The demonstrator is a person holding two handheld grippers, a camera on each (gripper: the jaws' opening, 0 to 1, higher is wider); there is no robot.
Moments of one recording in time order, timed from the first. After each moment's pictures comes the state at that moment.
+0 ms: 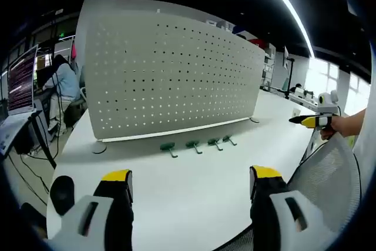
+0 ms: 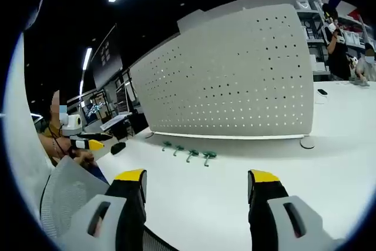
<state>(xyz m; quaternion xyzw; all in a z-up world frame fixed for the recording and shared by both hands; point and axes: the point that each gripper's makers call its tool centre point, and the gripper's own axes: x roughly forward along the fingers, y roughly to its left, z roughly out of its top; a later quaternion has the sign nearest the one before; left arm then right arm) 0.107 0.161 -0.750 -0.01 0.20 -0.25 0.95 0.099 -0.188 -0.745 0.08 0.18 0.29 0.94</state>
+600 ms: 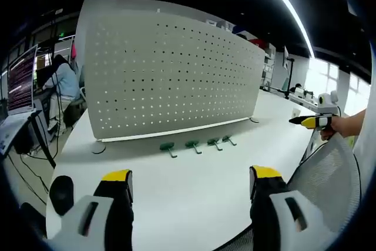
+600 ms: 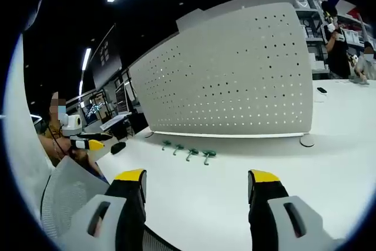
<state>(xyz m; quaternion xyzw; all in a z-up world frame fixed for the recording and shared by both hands) 0.107 0.160 -0.750 -0.01 0.20 -0.25 0.95 0.099 -0.189 -0.746 0.09 0.18 0.29 0.94</state>
